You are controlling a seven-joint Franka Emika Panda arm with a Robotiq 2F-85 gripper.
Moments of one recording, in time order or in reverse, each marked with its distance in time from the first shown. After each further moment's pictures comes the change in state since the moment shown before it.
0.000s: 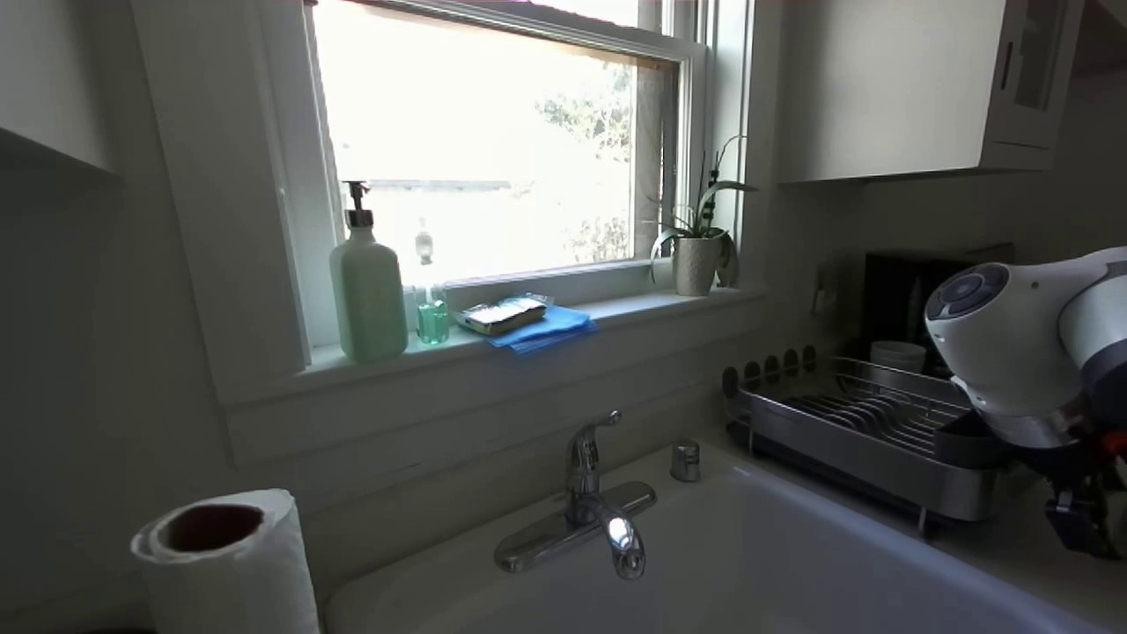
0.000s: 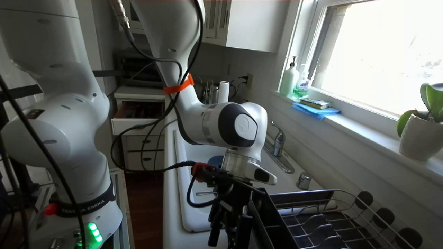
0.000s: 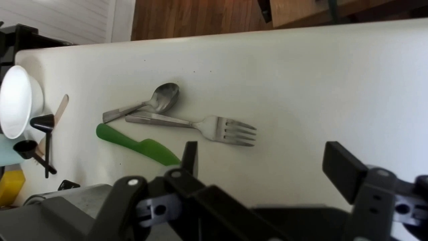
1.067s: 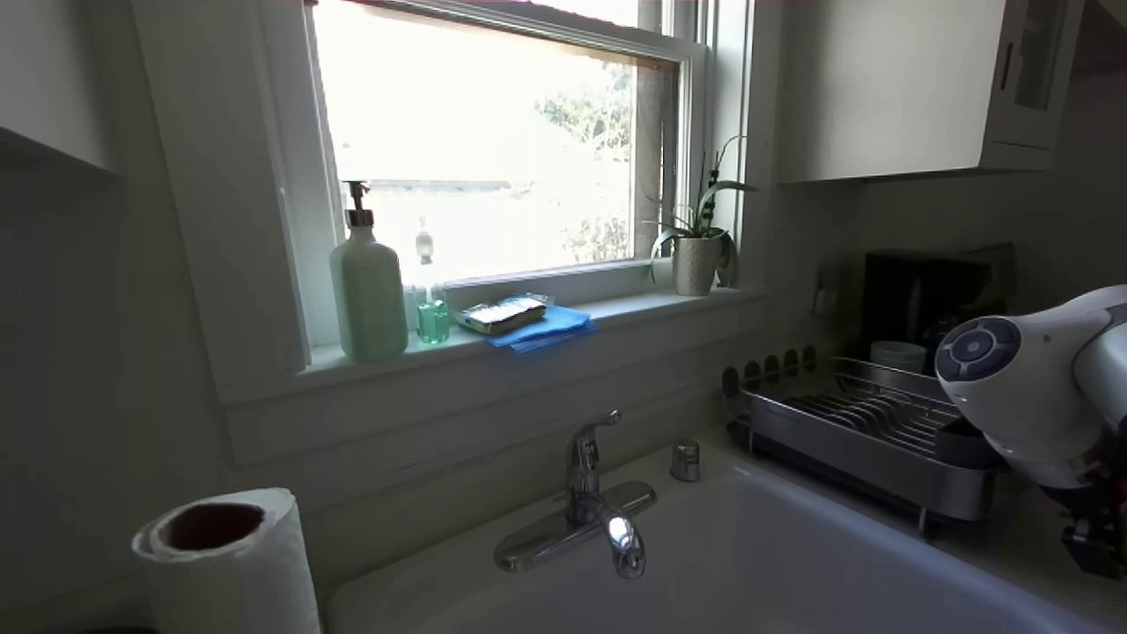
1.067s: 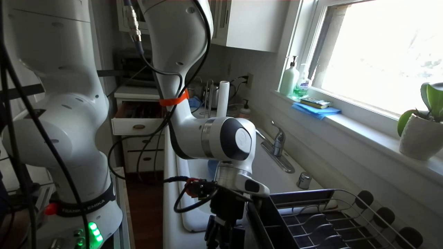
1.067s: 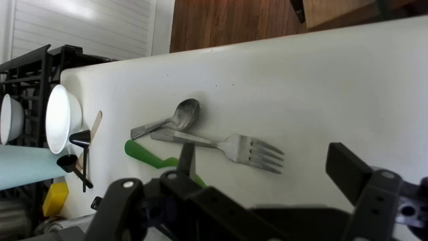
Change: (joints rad) arm 0.016 0.086 -0.037 -0.018 -0.208 0.007 0.260
